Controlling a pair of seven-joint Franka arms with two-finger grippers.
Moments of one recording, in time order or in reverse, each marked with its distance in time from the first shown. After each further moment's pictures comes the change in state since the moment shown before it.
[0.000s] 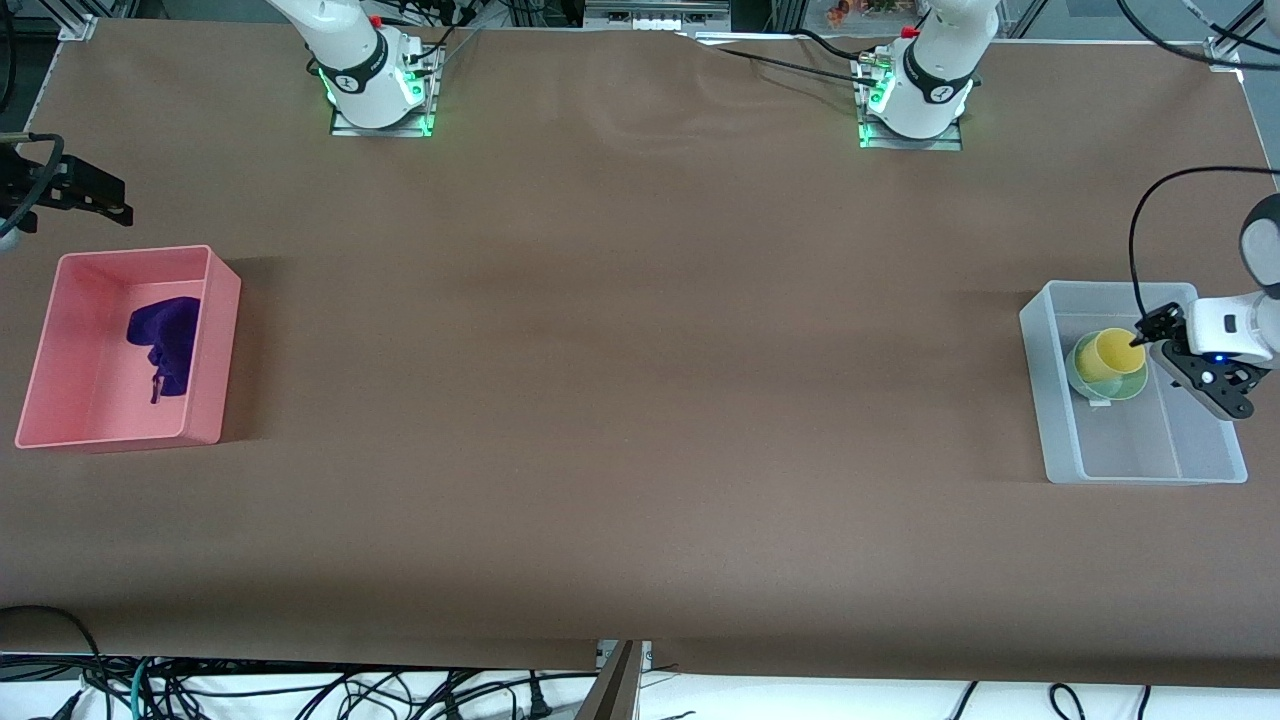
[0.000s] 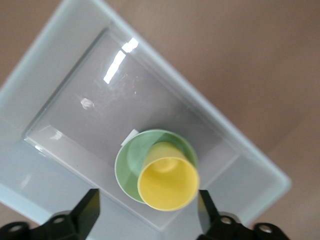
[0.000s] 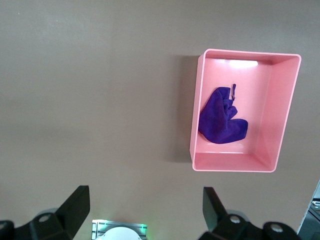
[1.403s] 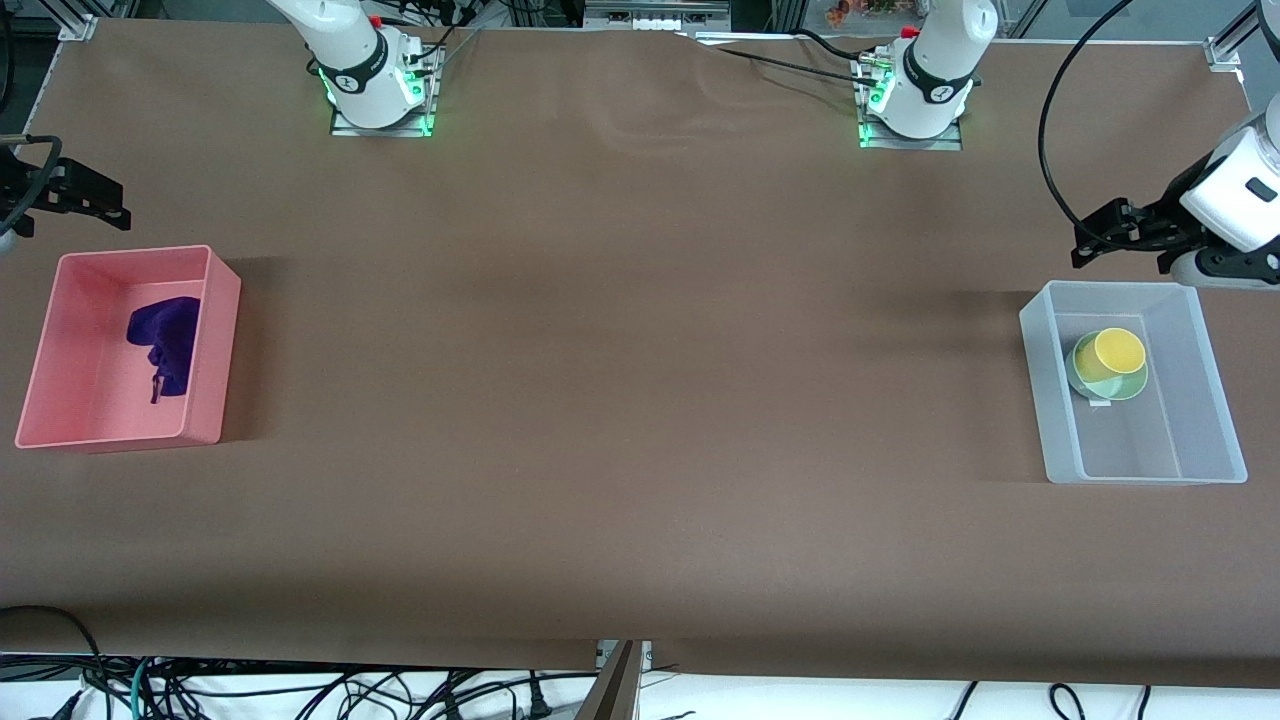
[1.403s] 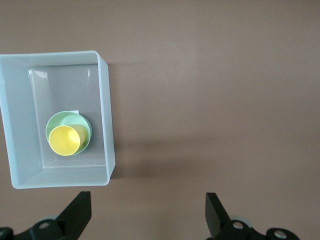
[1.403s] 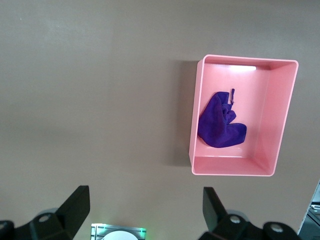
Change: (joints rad) left arm -0.556 -0.403 0.286 0.033 -0.237 -0.313 -0.958; right arm 0.001 0.008 0.002 0.014 -0.001 0.008 0.000
